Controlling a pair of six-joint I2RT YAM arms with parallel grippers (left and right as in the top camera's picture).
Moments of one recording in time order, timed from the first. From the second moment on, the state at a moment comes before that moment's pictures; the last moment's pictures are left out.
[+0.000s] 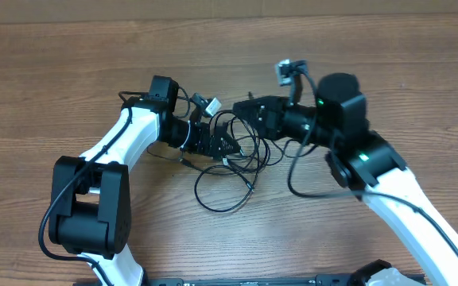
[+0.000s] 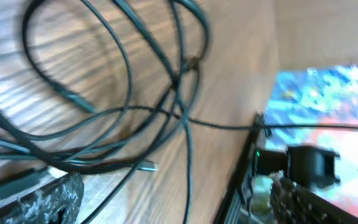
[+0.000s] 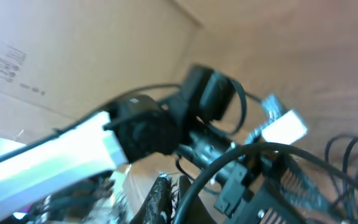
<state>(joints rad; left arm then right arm) -0.19 1.88 1.22 -0.79 1.00 0.16 0.45 1.27 1.07 -0.11 -0.64 0.72</state>
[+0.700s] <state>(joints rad) -0.34 1.82 1.22 -0.75 1.18 0.60 0.45 1.17 1.07 0.15 -0.58 0.89</state>
